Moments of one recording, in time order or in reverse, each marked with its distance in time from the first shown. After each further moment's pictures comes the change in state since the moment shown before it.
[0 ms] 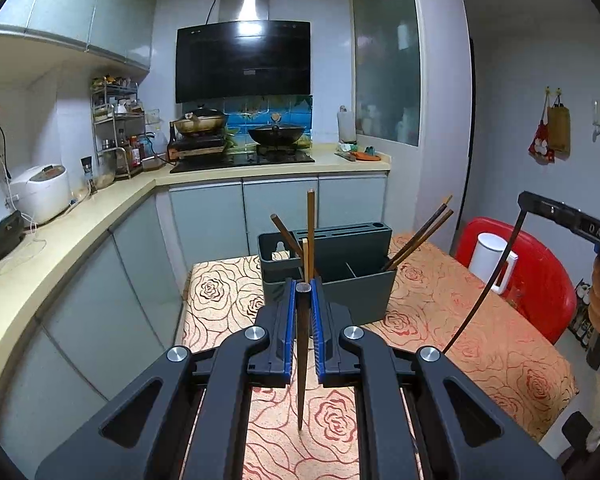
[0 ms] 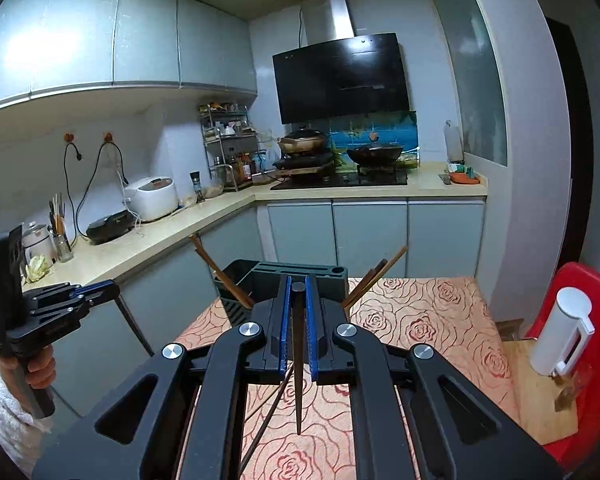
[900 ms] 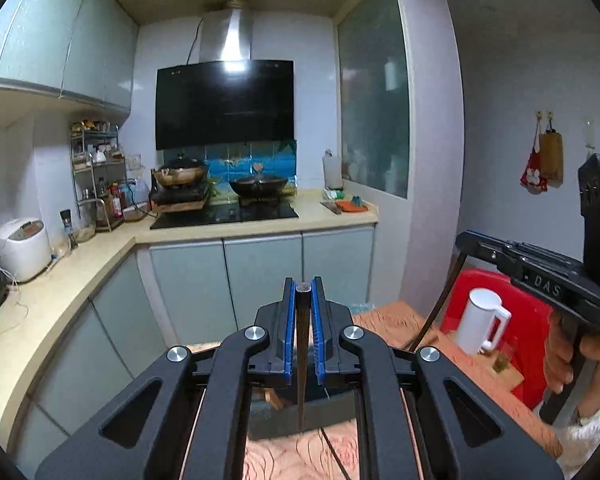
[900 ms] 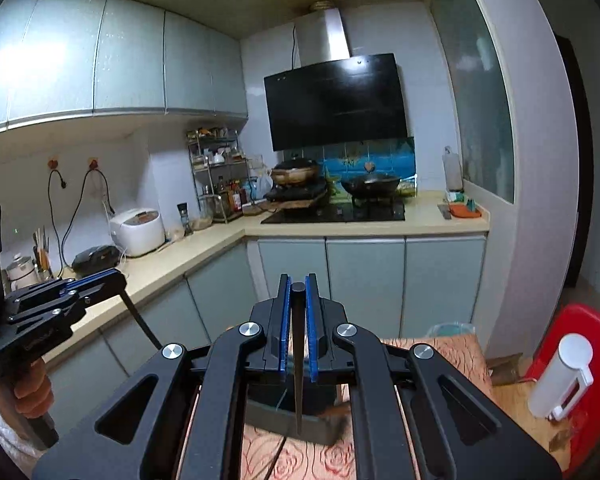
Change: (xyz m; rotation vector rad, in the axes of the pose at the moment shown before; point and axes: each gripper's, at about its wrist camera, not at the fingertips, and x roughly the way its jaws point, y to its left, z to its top) left arm 0.042 -0.037 0.133 0.017 -0.134 -0.036; right arm 0.060 -0.012 0.103 0.006 -0.075 -0.024
